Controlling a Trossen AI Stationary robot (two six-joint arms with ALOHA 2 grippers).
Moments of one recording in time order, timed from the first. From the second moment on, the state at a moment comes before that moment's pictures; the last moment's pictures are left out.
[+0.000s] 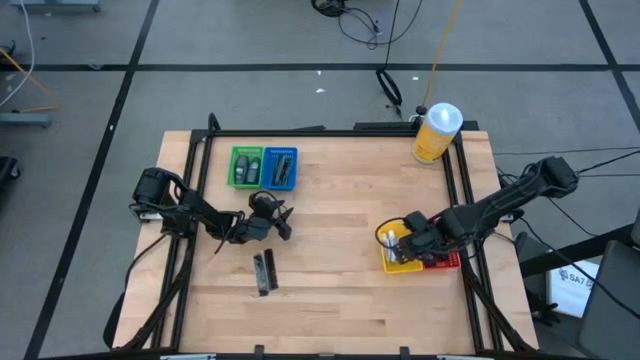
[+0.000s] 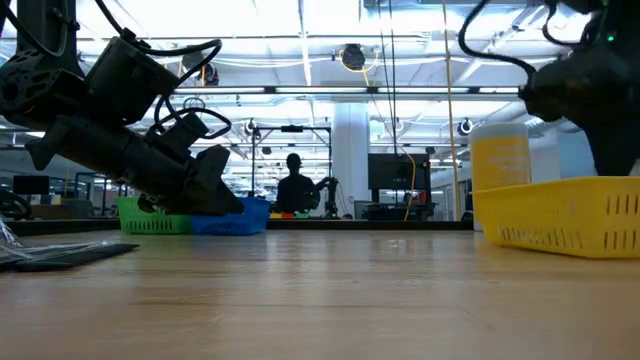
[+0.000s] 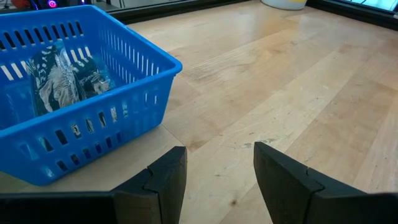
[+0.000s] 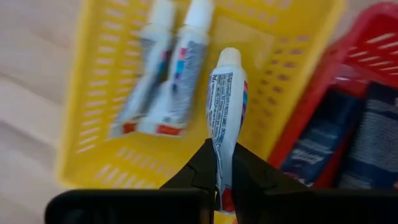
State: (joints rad) left arm -0.16 1.76 0.34 0.88 -0.78 -0.56; right arm 0.40 1.22 0.74 -0.90 0.05 1.53
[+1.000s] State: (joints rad) left arm -0.16 1.72 0.34 0.87 -0.68 -0.48; right arm 0.38 1.05 0.58 0.23 0.45 0.43
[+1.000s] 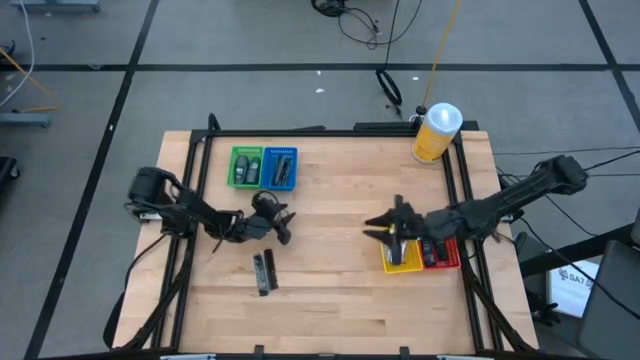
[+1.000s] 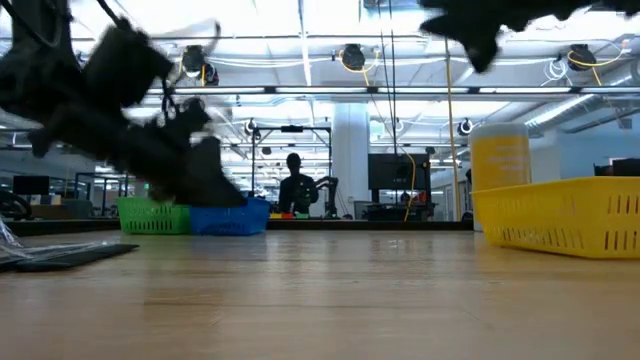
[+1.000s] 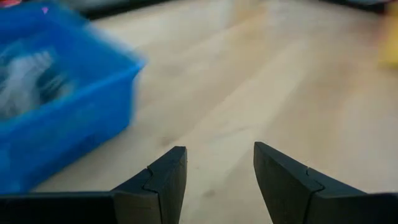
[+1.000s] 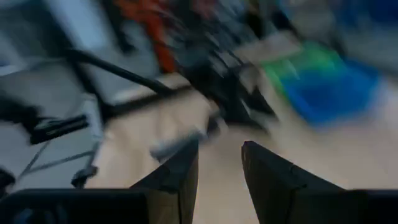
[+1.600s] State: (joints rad) left arm -0.40 0.95 0.65 -0.63 -0.50 -0.19; right arm 0.04 1.80 0.73 0.84 -0.09 -0.02
